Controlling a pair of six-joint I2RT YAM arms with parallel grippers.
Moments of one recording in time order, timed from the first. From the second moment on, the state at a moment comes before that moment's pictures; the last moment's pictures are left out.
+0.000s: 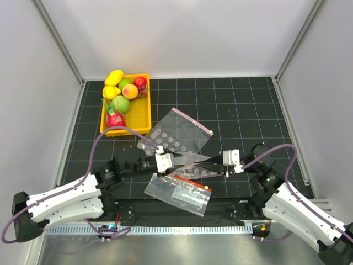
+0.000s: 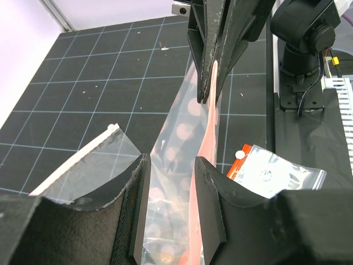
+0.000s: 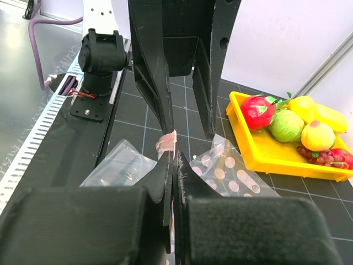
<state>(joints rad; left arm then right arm) -1.06 0.82 0.65 0.02 0.25 0.32 0.68 0.59 0.42 0.31 -0.88 -0.26</state>
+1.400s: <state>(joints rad) -1.06 0.98 0.73 -0.07 0.20 0.29 0.68 0.50 0.40 0.34 -0.83 -0.26</state>
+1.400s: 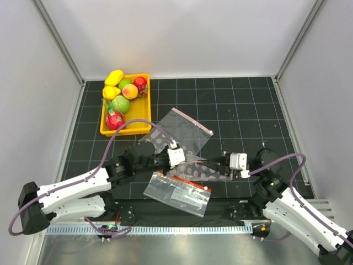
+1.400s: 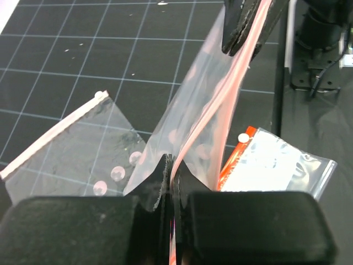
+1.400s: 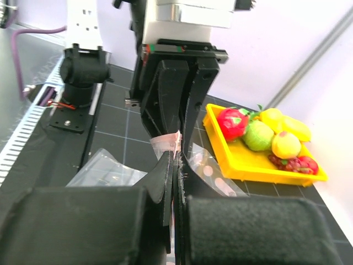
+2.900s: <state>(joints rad) -0.95 1.03 0.75 0.06 -0.40 -0.48 0.69 0.91 0.60 0.30 -0.11 0.56</state>
